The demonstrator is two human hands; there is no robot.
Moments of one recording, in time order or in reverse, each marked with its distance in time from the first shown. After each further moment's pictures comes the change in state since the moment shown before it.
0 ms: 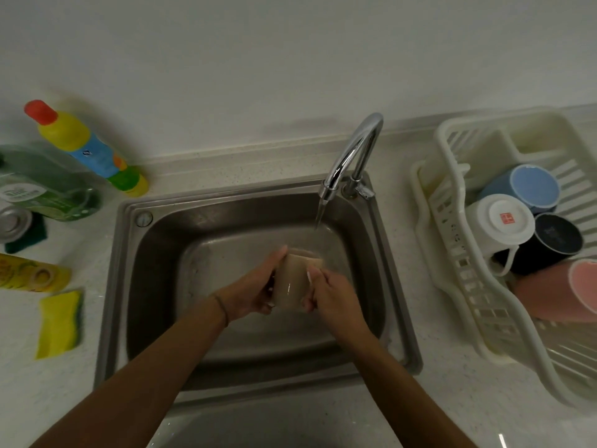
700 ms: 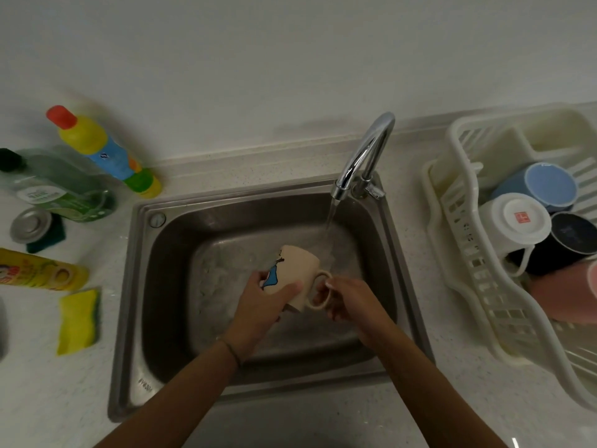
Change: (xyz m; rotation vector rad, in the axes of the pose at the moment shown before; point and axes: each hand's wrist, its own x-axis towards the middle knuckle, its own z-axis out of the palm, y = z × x) left_hand -0.026 -0.034 0.022 -0.039 0.412 0.239; right_hand 0.007 0.005 -0.018 0.250 -0.176 0.279
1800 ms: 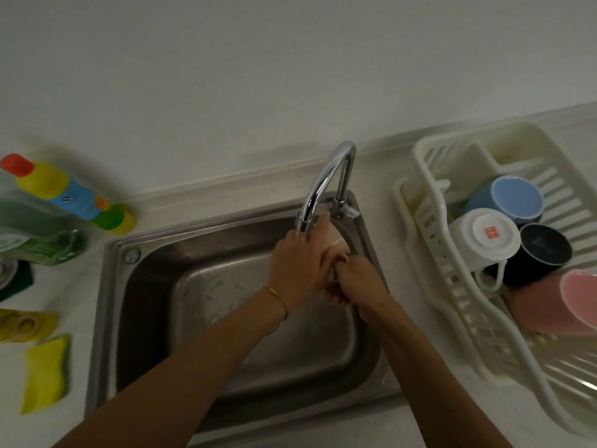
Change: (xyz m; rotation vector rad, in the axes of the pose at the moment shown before) left_hand 0.058 0.101 0.082 1.068 0.092 0.880; right_hand 0.015 -0.069 -0.044 -0.190 0.206 -0.076
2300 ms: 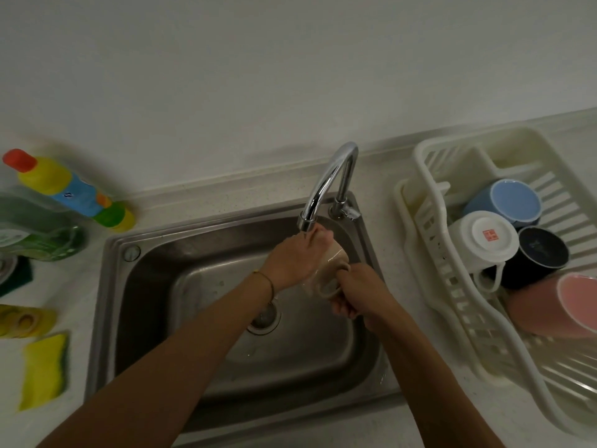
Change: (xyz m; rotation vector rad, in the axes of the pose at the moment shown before) left_hand 0.019 -0.015 -0.014 -0.298 -0.287 -0.079; right_hand -0.007 0.008 -0.003 -0.086 -0.040 0.029
